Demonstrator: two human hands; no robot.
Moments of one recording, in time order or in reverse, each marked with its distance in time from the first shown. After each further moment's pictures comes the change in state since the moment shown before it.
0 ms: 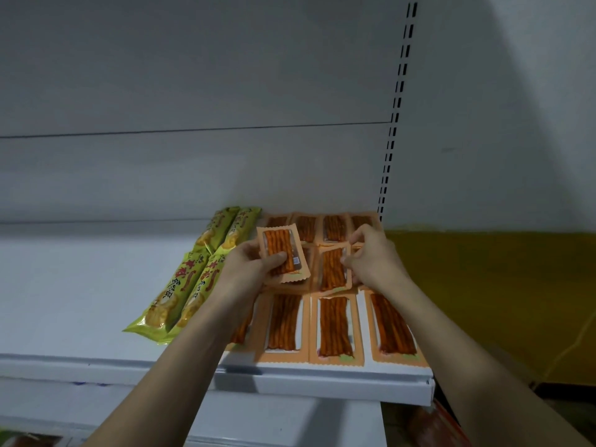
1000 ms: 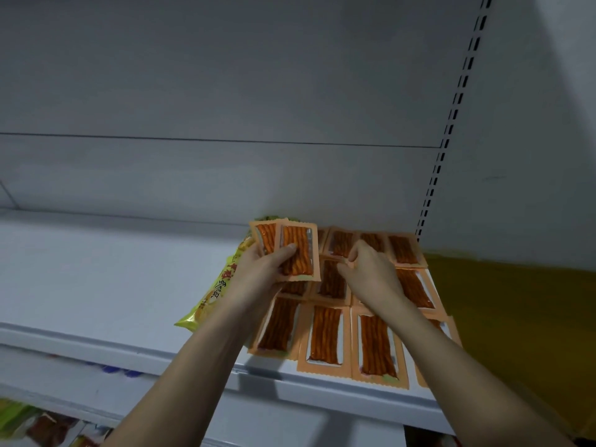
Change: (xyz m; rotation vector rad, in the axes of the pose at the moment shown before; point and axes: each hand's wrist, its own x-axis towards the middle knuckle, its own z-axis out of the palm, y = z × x) left_hand -0.014 0.020 -0.041 -0.187 -0.010 0.079; right_hand -0.009 -0.049 0.045 -0.245 0.005 -0.215
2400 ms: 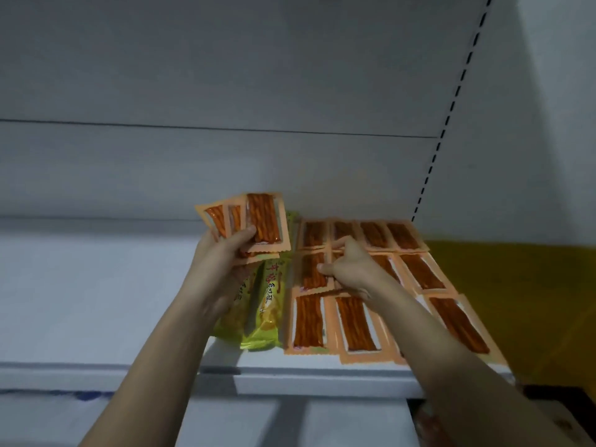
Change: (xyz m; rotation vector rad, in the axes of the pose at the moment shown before) left_hand 0.024 0.024 -0.088 -0.230 -0.034 0.041; right_hand 0.002 -0.051 0.039 0.431 -0.170 0.354
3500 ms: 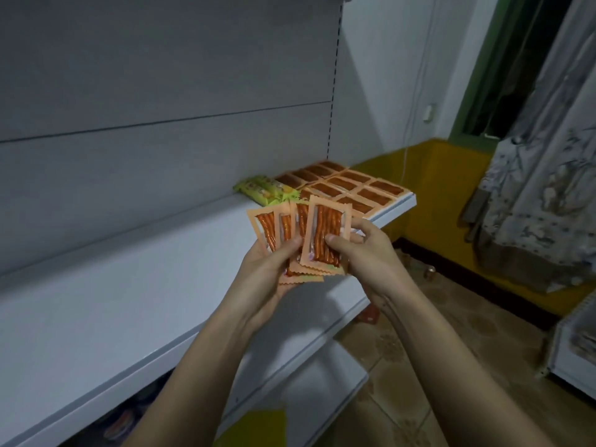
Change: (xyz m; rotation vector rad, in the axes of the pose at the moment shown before) left_hand -0.085 0.099 -0.228 0.043 -0.865 -0.434; right_hand -0.281 -0.148 0.252 0.643 0.722 0.034
